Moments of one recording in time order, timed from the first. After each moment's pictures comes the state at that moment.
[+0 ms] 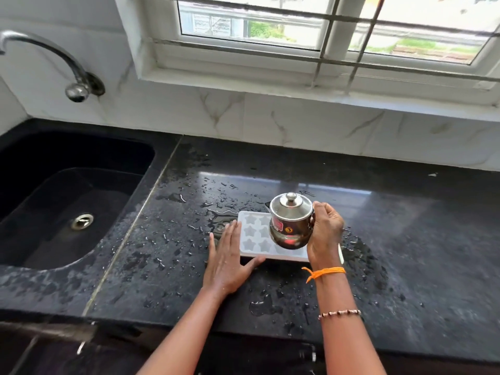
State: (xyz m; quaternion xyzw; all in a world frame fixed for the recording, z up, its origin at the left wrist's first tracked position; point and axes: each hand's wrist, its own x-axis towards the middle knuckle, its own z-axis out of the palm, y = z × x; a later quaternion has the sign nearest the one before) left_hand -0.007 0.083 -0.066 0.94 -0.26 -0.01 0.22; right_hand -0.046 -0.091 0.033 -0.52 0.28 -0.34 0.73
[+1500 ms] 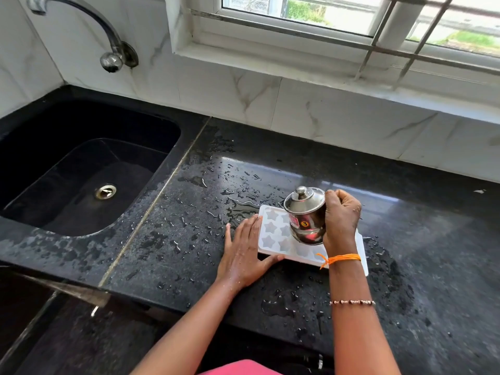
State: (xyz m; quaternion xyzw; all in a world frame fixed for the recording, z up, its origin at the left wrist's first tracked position) left_hand -0.004 0.079 -0.071 0.95 -0.23 0.00 0.21; right_hand -0.008 -0.088 0.041 -0.67 0.28 -0.30 0.62
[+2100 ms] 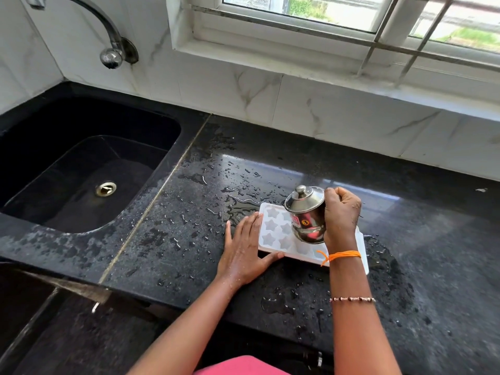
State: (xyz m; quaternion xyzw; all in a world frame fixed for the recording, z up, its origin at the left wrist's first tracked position) left_hand -0.005 0.079 -0.069 0.95 -0.24 -0.01 0.20; right_hand -0.004 -0.091 0.037 -0.69 0.29 -0.29 0.59
